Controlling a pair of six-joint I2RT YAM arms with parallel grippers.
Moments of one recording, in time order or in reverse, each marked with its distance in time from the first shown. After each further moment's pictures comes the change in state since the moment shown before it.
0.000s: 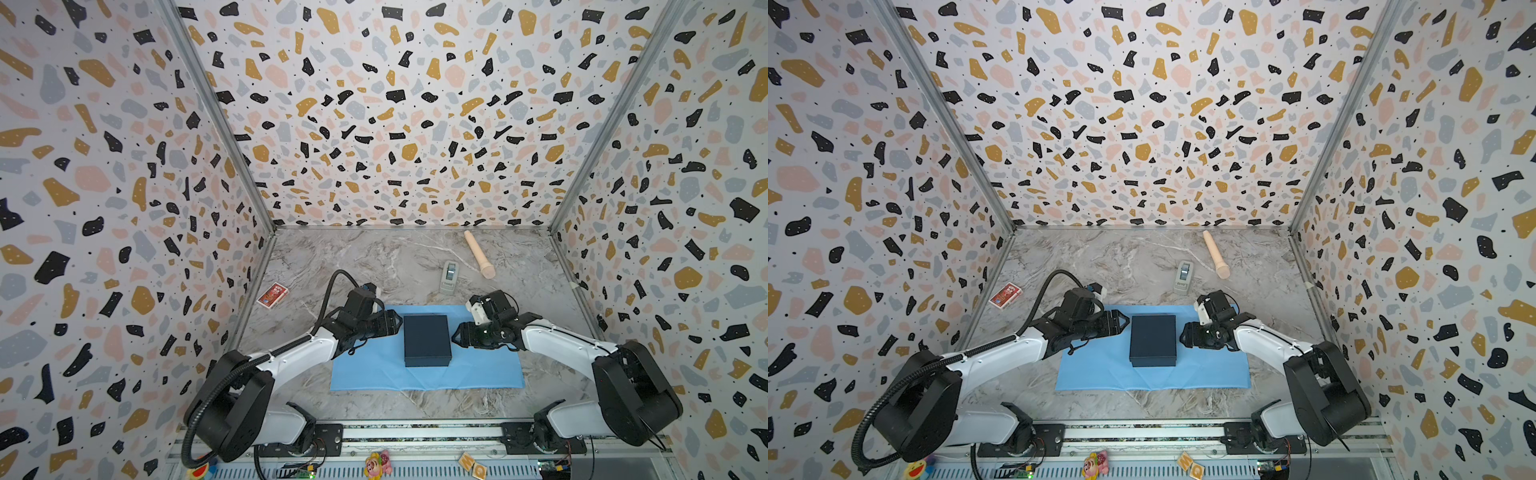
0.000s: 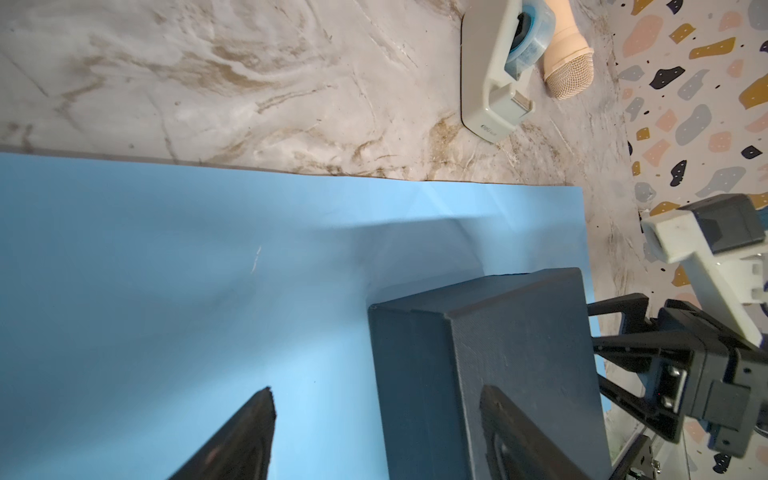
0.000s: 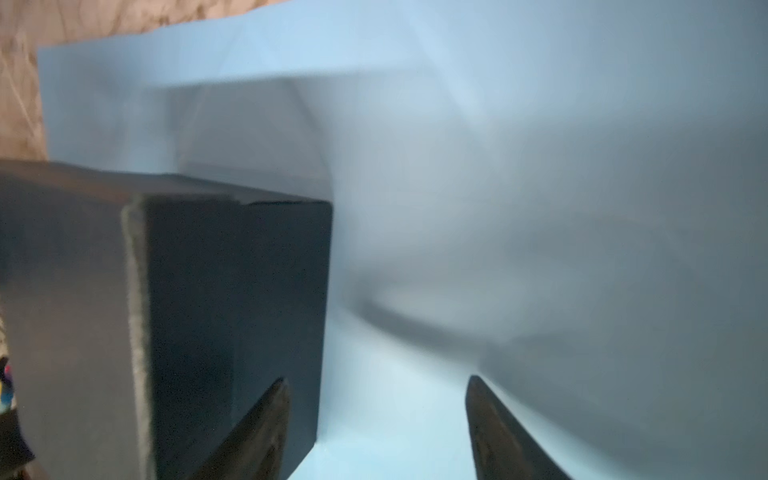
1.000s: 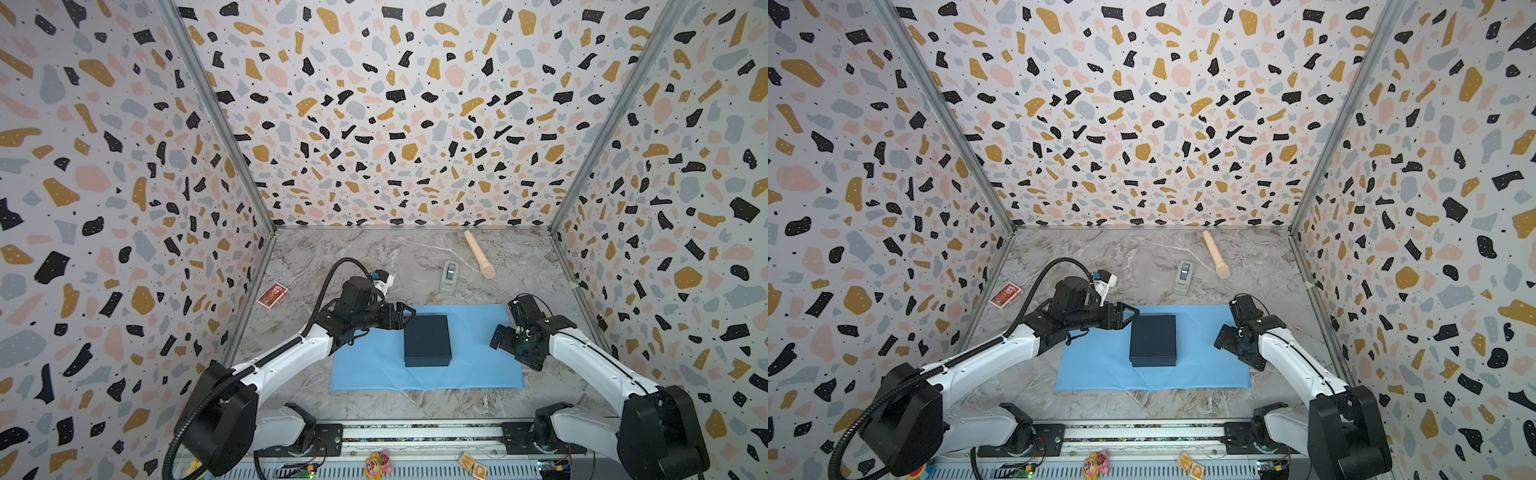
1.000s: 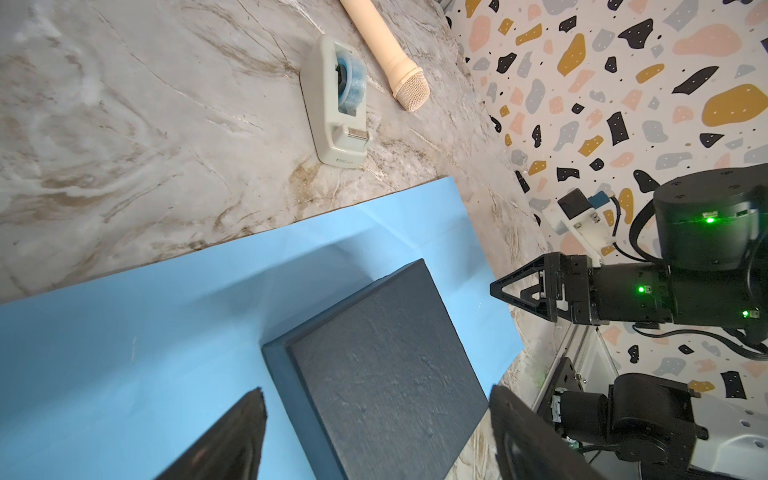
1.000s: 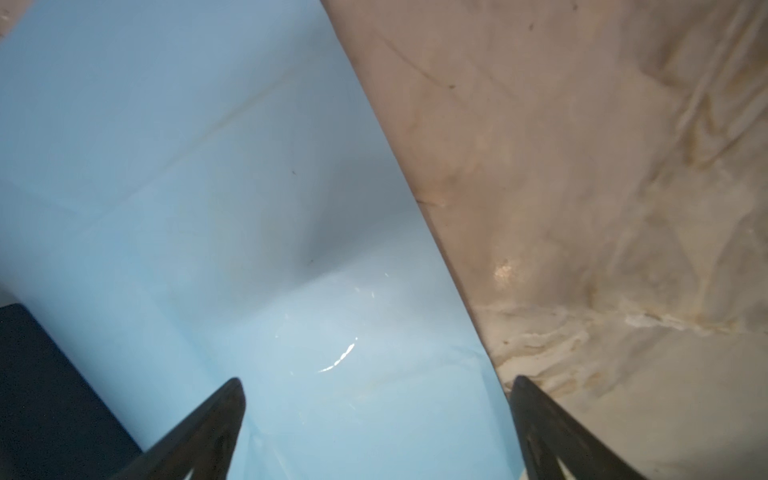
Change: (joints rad) left arm 0.000 -0.063 0.088 0.003 0.190 0.157; right arm -0.163 -0.217 -0.036 -0.436 0.329 0.309
